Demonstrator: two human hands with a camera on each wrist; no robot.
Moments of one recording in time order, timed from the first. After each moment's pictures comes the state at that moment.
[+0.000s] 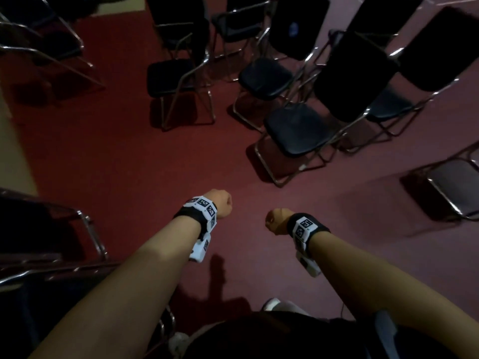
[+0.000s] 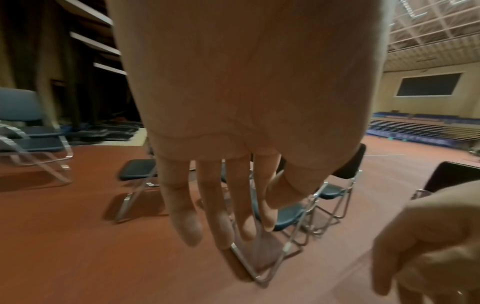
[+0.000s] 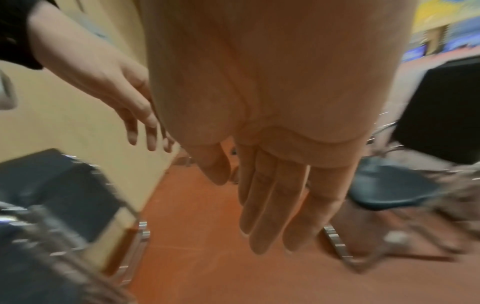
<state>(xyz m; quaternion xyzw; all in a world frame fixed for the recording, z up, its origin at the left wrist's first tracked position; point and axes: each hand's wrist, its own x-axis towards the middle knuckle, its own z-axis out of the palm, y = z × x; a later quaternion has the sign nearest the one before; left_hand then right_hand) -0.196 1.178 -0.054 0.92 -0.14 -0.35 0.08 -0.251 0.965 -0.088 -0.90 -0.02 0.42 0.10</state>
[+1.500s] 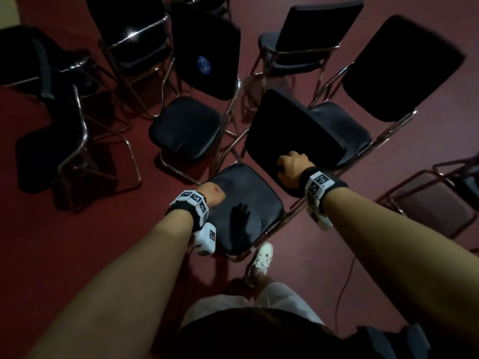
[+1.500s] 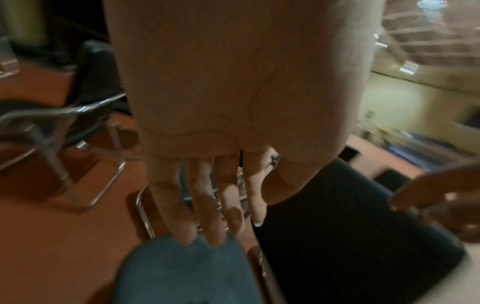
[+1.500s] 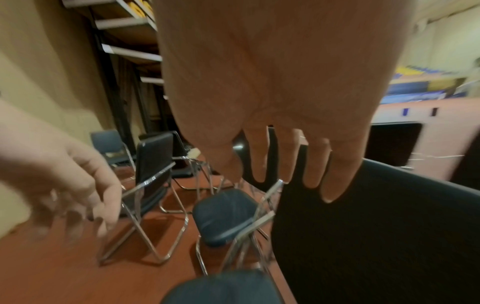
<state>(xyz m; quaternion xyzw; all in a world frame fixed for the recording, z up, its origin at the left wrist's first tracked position) 0.433 0.725 -0.116 0.89 -0.05 -0.39 0.21 0.382 0.465 -0.064 -0.96 0.13 0.24 0.09</state>
